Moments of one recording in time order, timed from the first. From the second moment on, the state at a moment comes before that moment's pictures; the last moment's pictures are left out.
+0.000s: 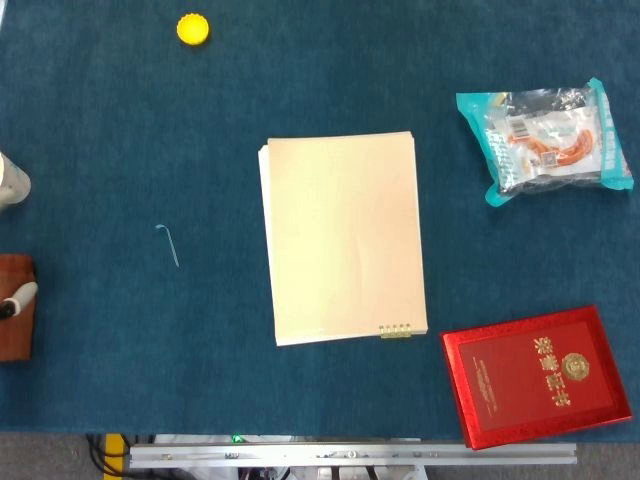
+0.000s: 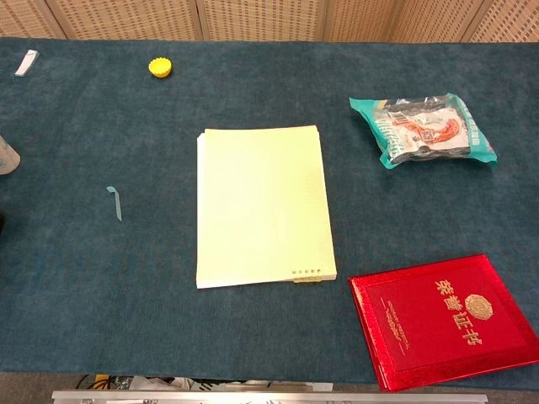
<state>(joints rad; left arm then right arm) -0.07 -1.05 -0.02 -1.76 1.55 1.46 0.06 0.11 -0.97 0.04 -1.65 -1.65 1.52 0.04</state>
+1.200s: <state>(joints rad) -0.54 -1.17 0.05 -1.38 1.77 0.97 -0.23 0.12 -0.98 0.02 -1.68 -1.62 1.47 -0.01</state>
